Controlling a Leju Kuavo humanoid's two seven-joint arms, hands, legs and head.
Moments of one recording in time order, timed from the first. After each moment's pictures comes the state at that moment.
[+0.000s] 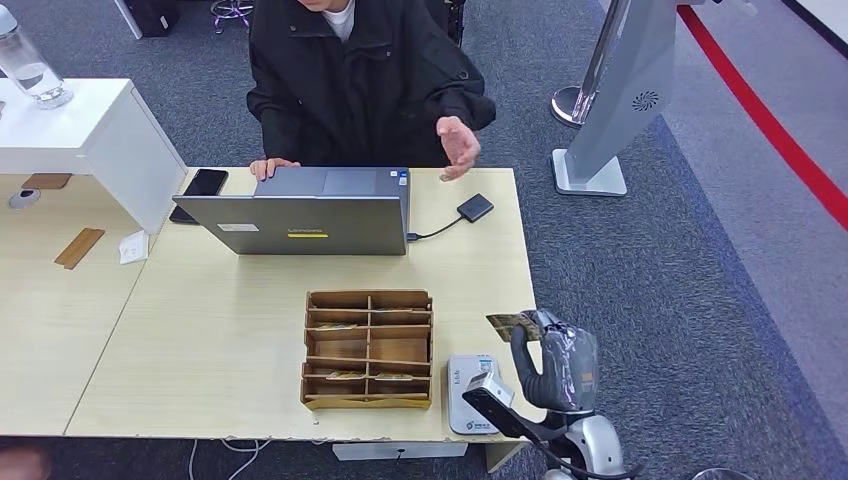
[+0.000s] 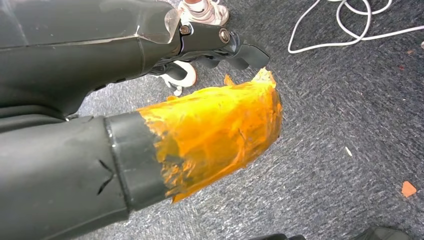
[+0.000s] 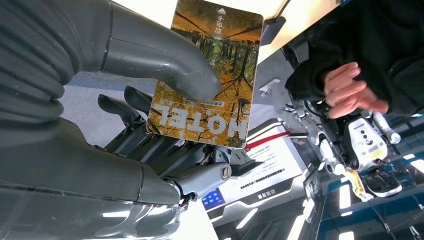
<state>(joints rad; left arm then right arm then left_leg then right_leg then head) 0.01 -0.17 0.13 -0.20 -1.07 0.47 0.08 0.05 -0.05 0.43 -1.52 1.01 -0.63 0.01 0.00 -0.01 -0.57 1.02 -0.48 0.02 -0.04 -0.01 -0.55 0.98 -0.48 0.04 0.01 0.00</state>
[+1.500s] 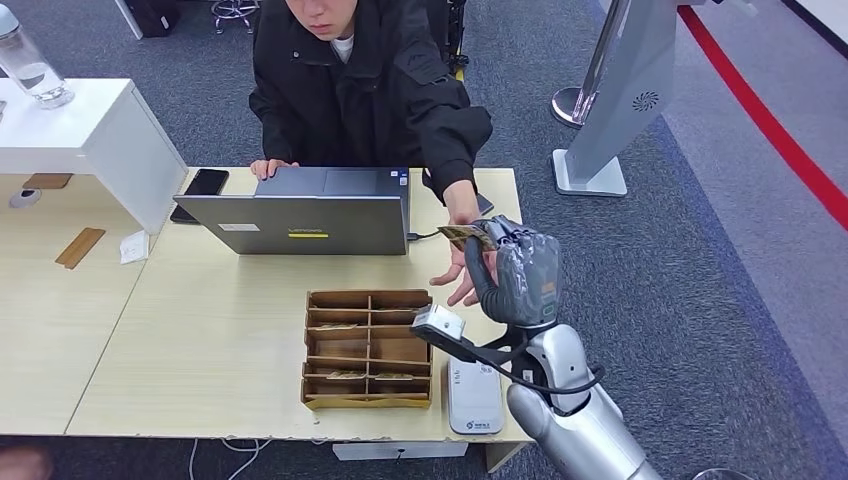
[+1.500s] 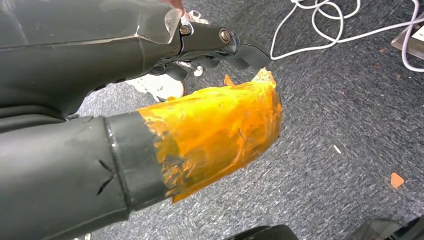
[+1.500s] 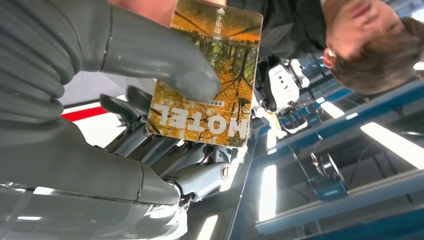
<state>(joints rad) -0.01 -0.17 0.13 -0.20 -1.16 0.43 0.08 -0.30 0.00 0.54 -1.48 1.12 -0.56 0.03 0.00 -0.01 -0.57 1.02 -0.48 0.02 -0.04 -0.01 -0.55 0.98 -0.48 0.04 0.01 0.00</state>
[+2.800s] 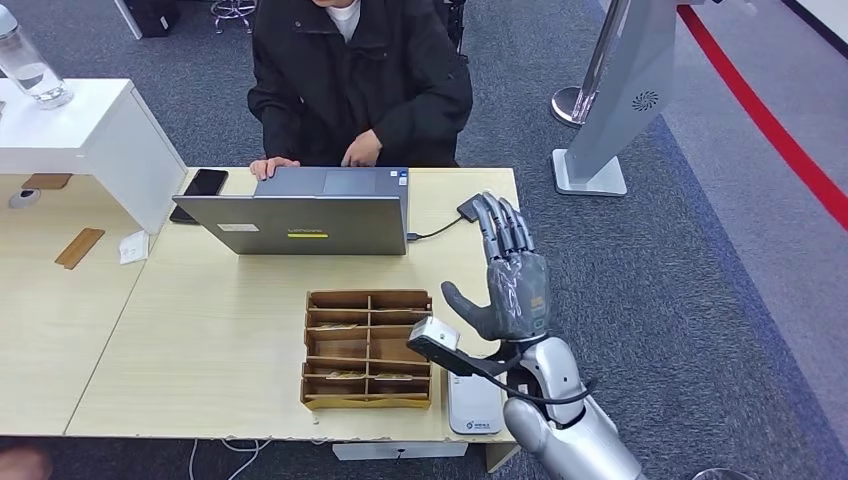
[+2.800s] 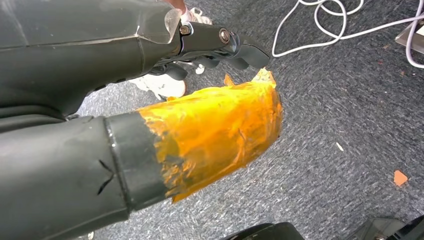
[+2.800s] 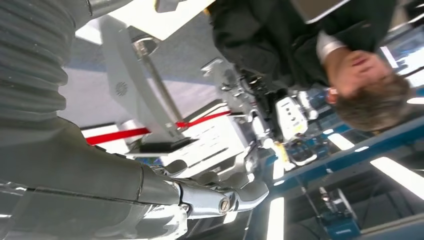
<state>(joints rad) 0.00 -0.17 0.13 -0.20 -1.15 0.42 0.08 -0.25 0.00 0.57 -1.47 1.04 -0.52 0.01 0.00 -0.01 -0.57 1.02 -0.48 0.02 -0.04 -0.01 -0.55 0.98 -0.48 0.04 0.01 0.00</state>
